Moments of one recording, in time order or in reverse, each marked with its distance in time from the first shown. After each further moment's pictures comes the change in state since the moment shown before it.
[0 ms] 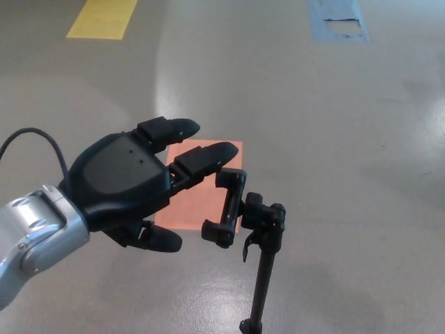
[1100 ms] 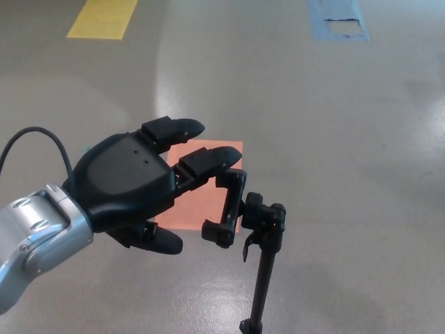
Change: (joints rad) left_arm 0.011 -0.013 0.014 -0.033 0.000 0.015 -0.048; right_arm -0.002 0.000 0.002 0.000 -0.009 0.017 0.021
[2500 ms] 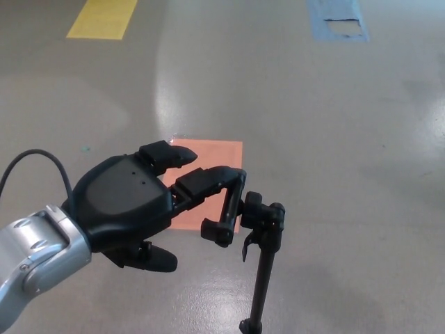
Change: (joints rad) left_arm 0.069 -0.003 -0.002 -0.005 0.015 0.000 0.005; right_arm -0.013 0.000 -0.004 0.003 -0.007 0.019 0.027
